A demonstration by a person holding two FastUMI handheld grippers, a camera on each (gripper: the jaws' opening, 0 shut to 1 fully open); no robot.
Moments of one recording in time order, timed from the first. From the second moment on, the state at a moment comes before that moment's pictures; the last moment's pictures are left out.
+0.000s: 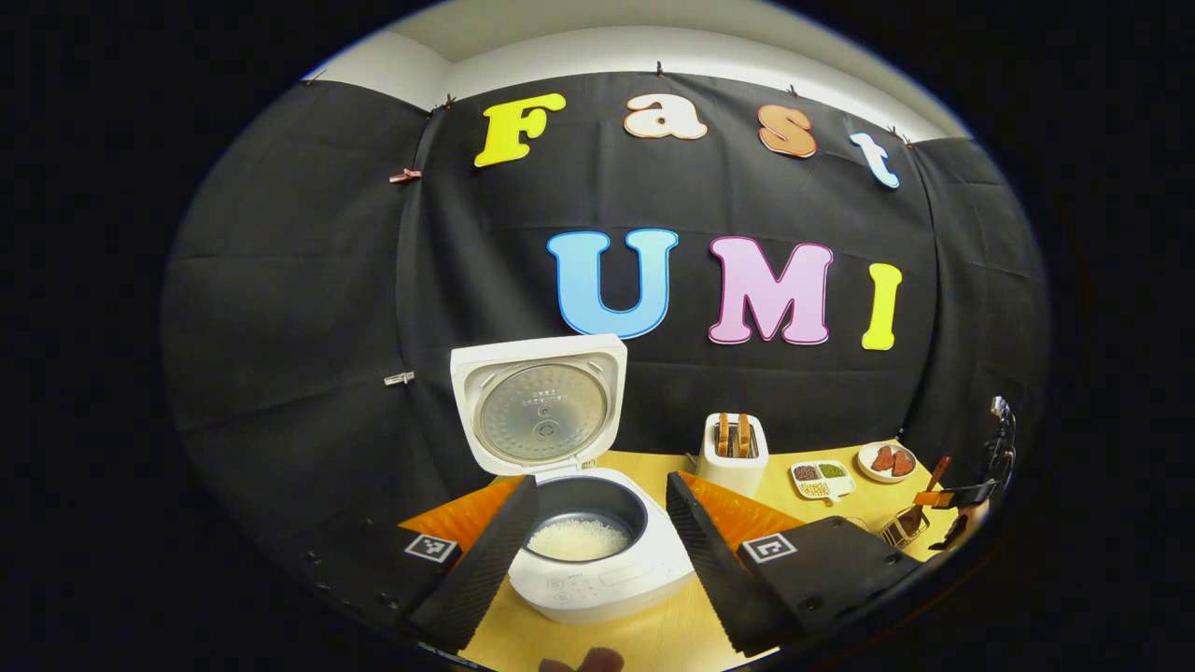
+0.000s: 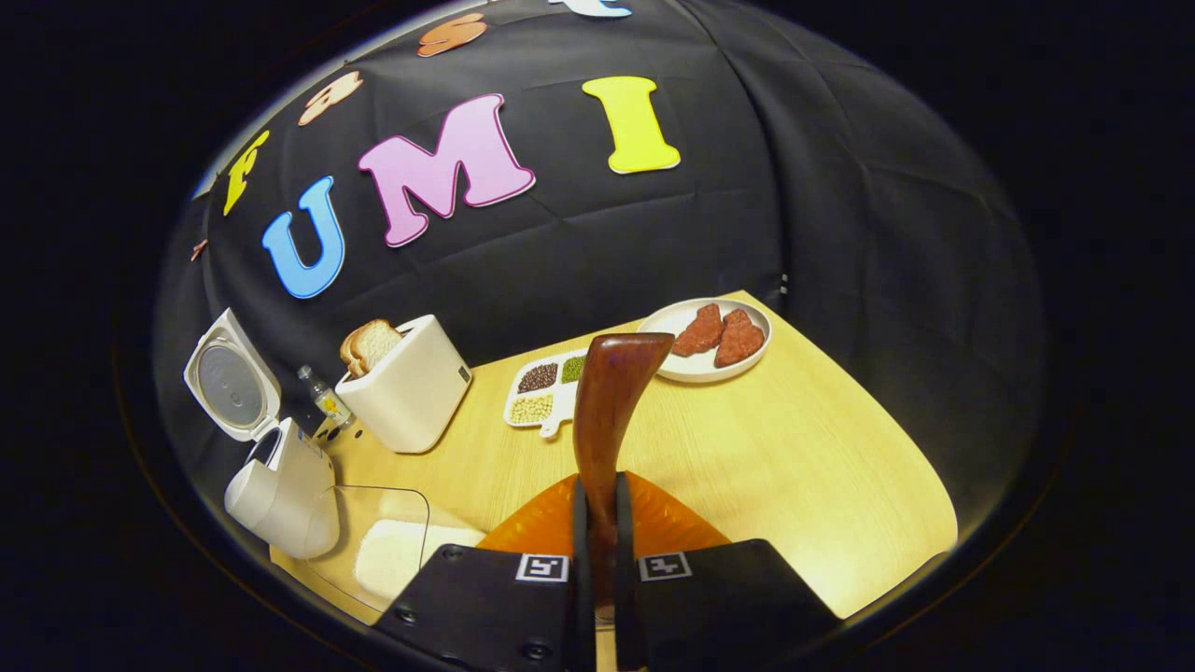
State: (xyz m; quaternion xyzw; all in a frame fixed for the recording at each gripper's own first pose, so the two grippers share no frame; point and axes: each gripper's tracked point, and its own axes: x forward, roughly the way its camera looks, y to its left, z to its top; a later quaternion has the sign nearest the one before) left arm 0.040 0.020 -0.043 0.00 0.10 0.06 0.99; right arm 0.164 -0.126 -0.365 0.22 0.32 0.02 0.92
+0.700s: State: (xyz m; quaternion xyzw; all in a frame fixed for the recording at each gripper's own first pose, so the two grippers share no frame) left arm 0.099 0.033 0.026 0.02 0.02 0.05 1.00; right arm 0.088 -0.190 -0.294 0.14 0.28 -0.07 0.95
